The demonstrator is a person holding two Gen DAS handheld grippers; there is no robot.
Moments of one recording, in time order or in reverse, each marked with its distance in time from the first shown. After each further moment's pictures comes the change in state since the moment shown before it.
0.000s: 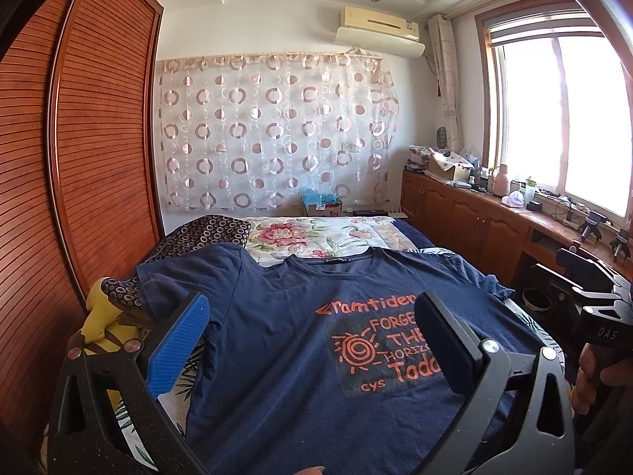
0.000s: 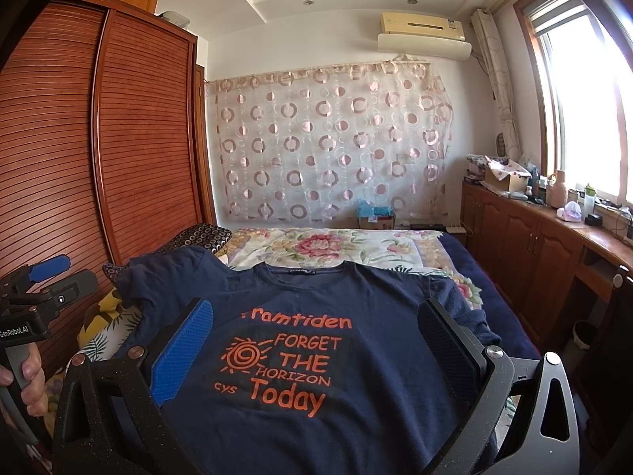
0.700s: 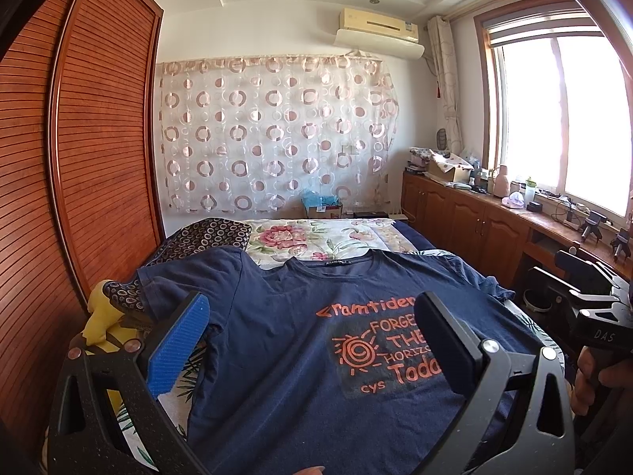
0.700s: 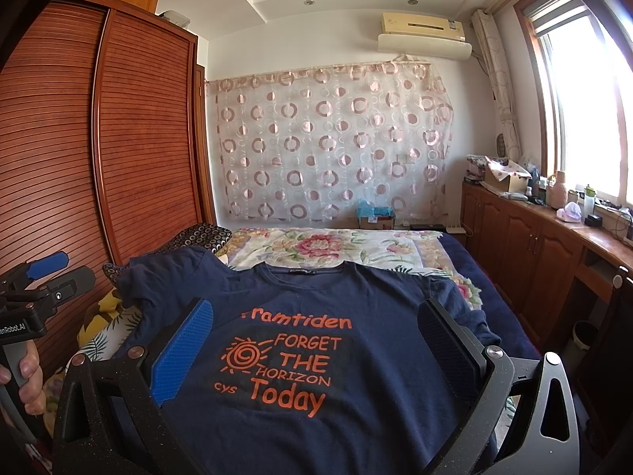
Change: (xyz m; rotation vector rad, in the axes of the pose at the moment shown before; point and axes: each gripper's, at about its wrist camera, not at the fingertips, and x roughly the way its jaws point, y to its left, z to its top) left arm -0.003 -0.001 0.007 0.002 -0.005 -0.001; right arm 0.001 -0.001 0.000 0.002 0.000 0.001
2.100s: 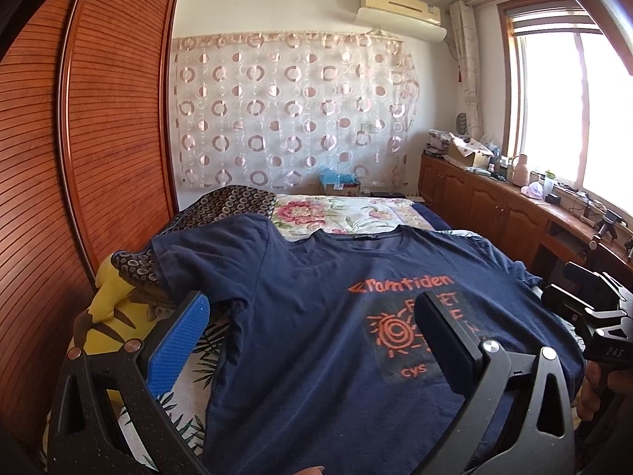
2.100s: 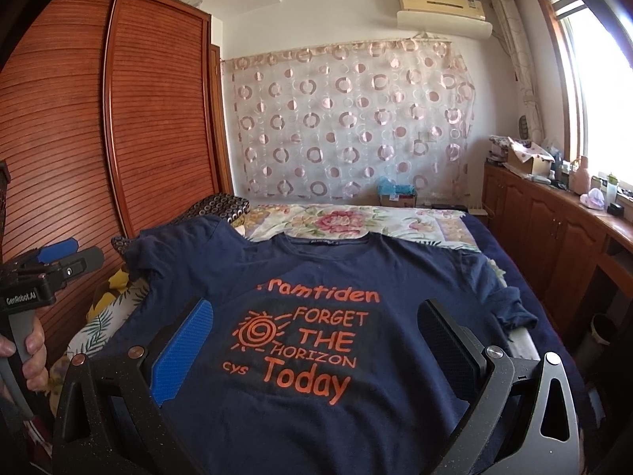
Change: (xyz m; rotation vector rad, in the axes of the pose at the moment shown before) left arm 0.028 0.043 -0.009 -0.038 0.087 0.062; right arm 0.037 0.003 -0.016 -0.013 0.087 0.078
